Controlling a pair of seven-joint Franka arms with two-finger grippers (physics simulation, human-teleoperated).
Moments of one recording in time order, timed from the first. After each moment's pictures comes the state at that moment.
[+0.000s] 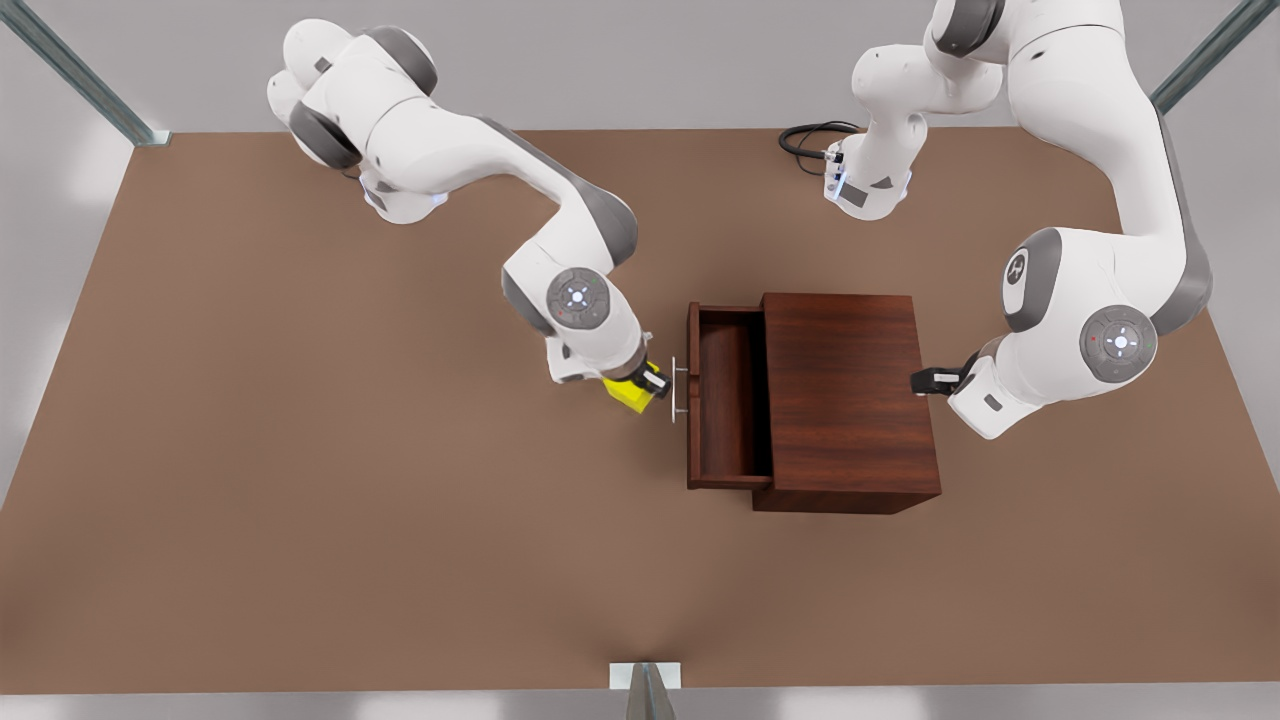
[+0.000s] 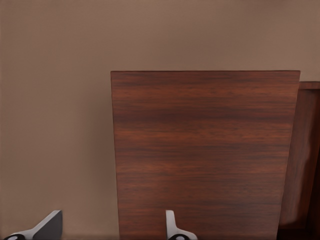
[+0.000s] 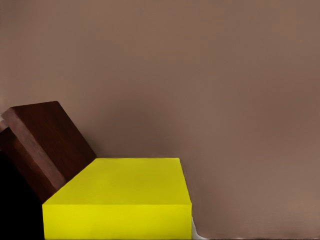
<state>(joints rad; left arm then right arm) -0.09 0.33 -0.05 -1.42 0.00 1.53 -0.10 0.50 0.72 0.36 -1.09 -0.03 1.86 1.40</state>
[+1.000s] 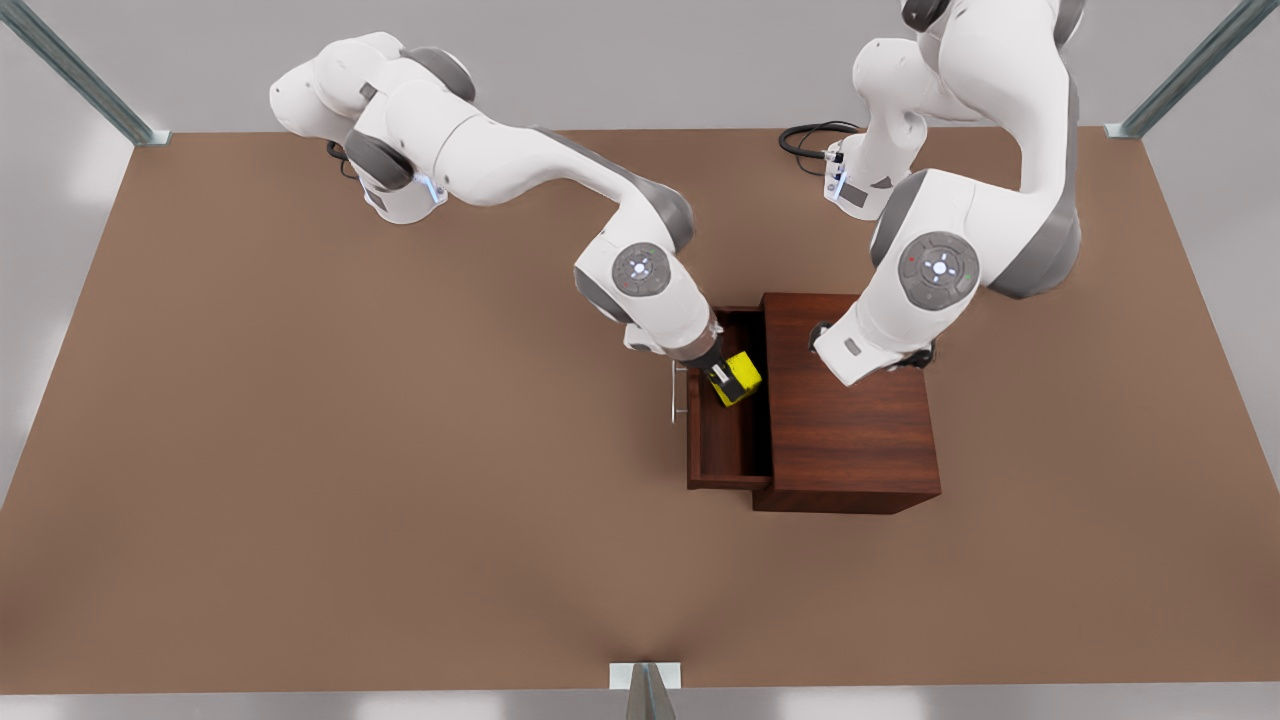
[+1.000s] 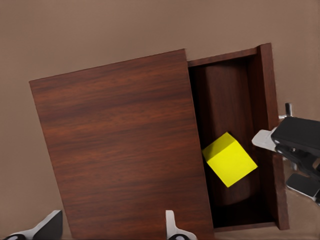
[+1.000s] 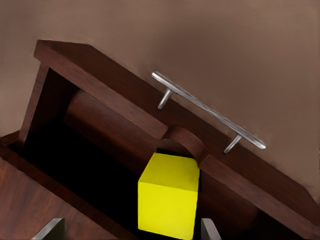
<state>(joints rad) -0.37 0.30 -0.05 -1.39 0.06 1.52 -0.20 0.59 0.84 0.35 -0.95 -0.04 2.08 1.86</state>
